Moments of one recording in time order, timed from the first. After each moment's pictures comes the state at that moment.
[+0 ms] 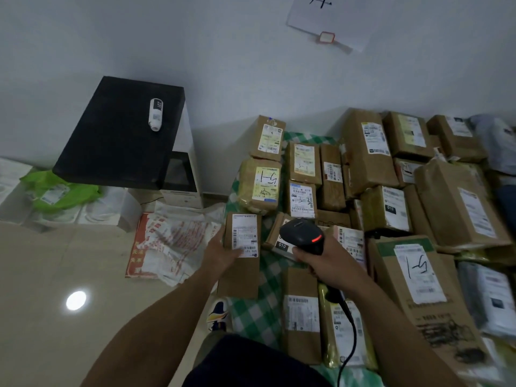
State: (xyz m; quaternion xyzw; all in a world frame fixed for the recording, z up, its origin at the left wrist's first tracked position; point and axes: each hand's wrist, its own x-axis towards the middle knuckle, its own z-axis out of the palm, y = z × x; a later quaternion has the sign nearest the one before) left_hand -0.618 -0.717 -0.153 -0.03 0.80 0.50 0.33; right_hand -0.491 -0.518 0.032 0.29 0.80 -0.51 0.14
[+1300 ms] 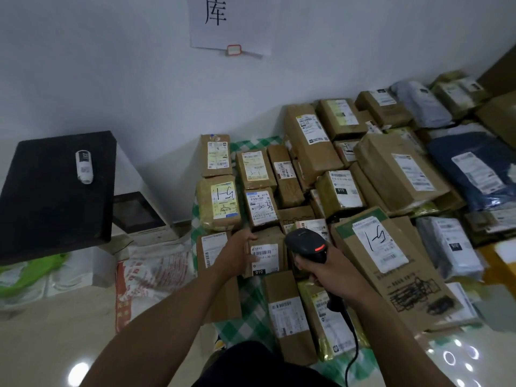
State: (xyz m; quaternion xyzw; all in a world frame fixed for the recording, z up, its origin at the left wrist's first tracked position) left_hand -0.624 -0.608 -0.128 0.34 0.82 0.30 0.34; right_hand -0.423 -0.469 0.009 0.41 0.70 -0.58 0.04
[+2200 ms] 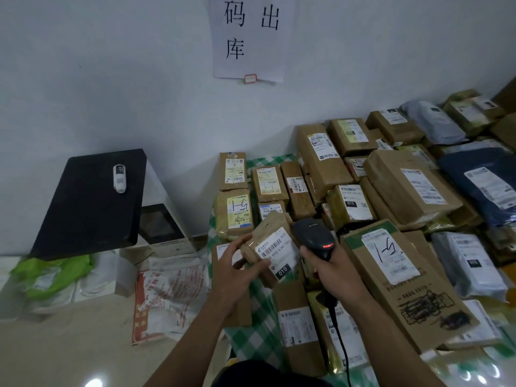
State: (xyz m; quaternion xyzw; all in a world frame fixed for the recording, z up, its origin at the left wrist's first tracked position) left_hand -0.564 -0.663 -0.021 0.10 0.68 0.65 0.32; right_hand -0.430 -0.485 0.019 0.39 0.69 -0.60 -0.10
